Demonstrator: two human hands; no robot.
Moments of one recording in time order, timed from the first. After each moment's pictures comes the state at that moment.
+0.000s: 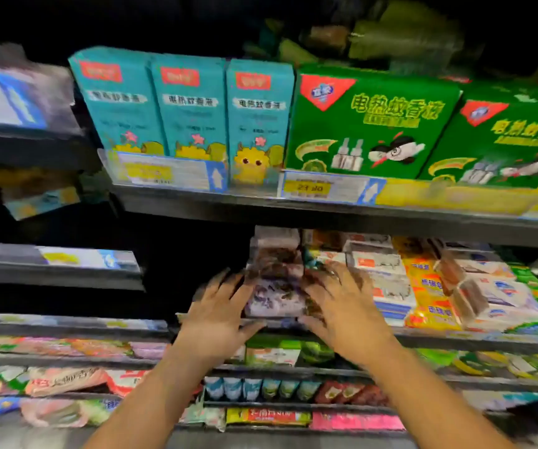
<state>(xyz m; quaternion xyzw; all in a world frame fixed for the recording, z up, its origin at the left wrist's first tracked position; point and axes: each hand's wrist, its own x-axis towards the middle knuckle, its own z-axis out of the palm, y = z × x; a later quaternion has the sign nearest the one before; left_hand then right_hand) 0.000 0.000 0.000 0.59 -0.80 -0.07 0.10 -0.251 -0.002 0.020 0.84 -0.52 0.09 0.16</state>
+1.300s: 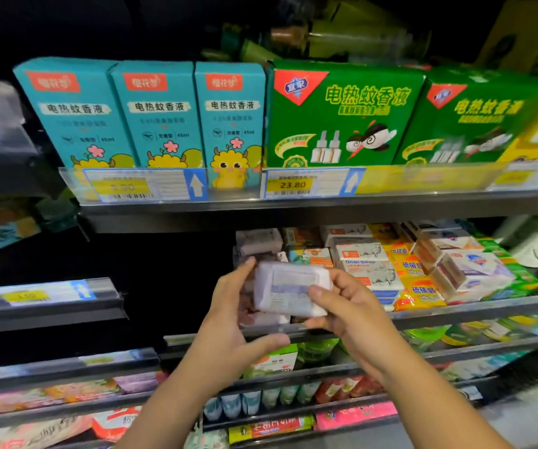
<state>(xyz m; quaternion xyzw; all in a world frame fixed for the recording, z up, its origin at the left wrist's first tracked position) -0.010 0.015 0.027 0.42 -0.74 -0.34 0.40 -0.214 0.039 0.069 0.42 -0.47 0.52 -0.58</state>
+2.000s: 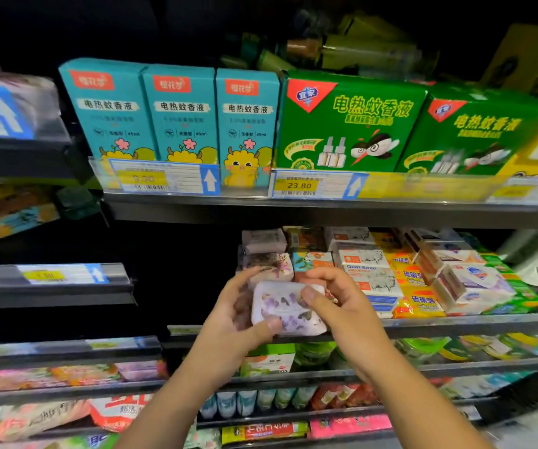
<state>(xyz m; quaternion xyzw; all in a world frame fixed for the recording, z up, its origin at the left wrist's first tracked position) -0.022 0.036 0.039 0.39 -0.56 -0.57 0.47 -0.211 0.044 0.069 0.50 -0.53 0.50 -0.47</state>
